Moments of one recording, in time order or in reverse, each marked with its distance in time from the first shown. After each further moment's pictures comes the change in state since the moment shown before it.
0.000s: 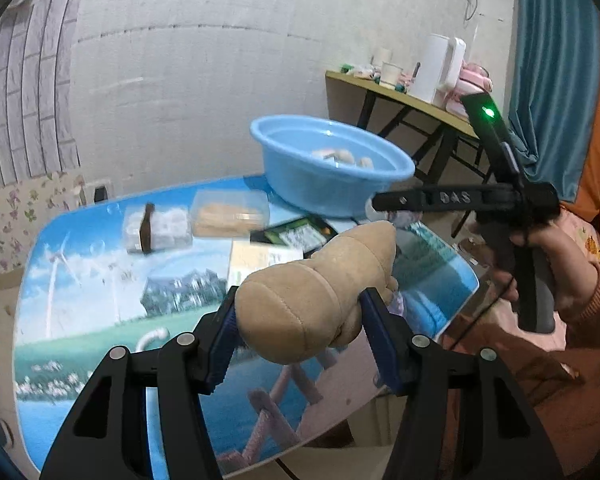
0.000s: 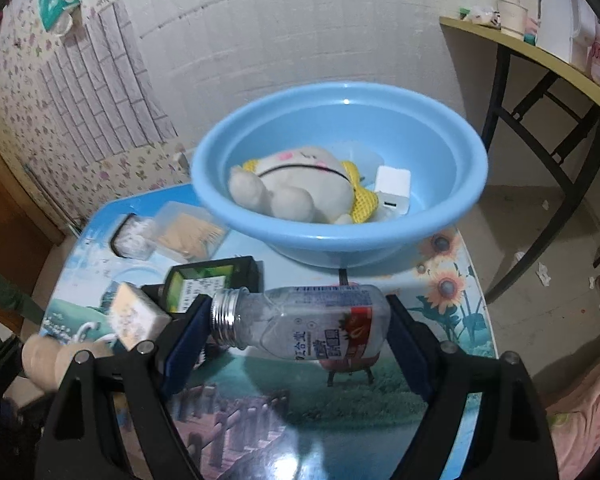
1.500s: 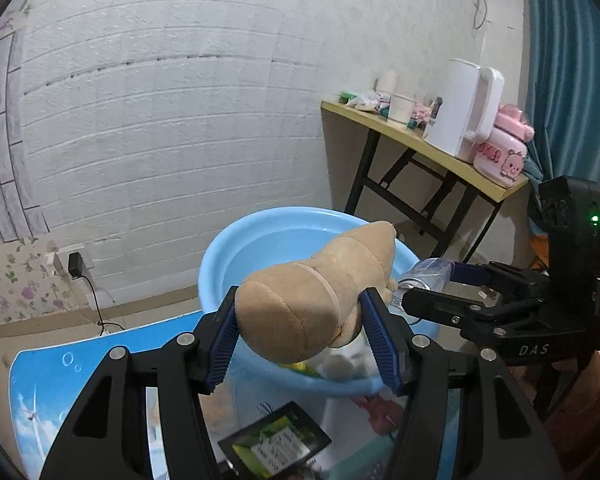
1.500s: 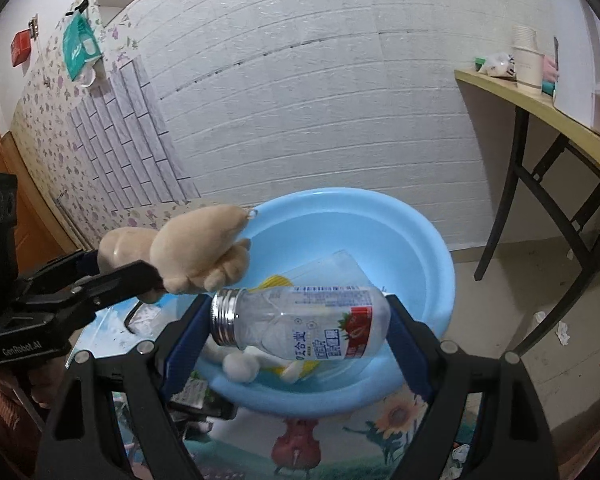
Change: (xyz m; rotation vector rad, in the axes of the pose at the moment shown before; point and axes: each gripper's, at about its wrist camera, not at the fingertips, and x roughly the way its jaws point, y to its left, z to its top) left arm 0.115 -0.028 0.175 0.018 -0.023 0.008; right arm -0.012 -0.058 0.082 -0.024 -0.163 0.127
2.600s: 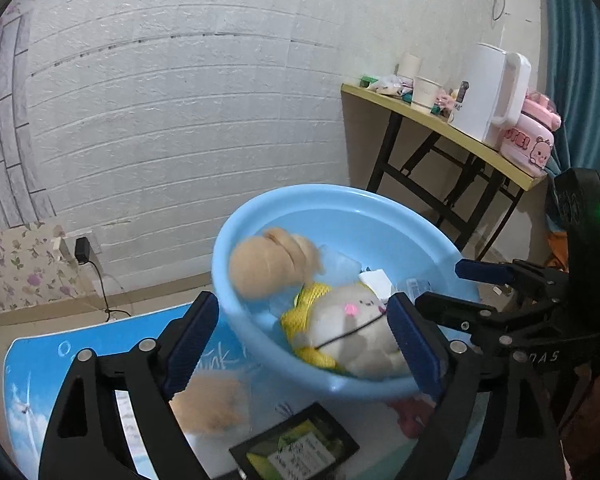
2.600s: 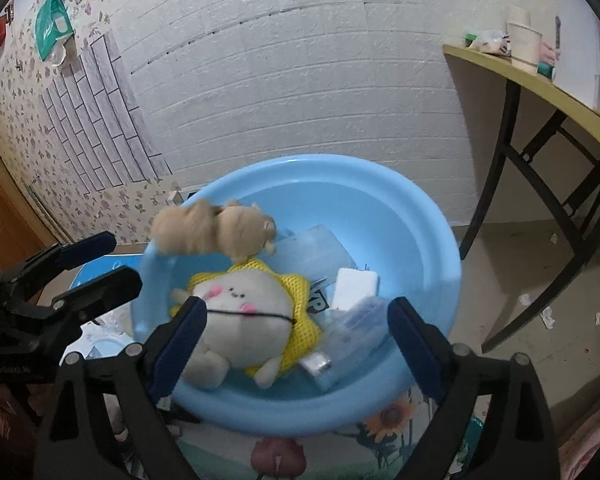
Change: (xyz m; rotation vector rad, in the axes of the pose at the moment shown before) left arm 0.020 0.016 -0.017 -0.023 0.026 0.051; right arm 0.030 -0.001 -0.007 0.001 0.088 -0.095
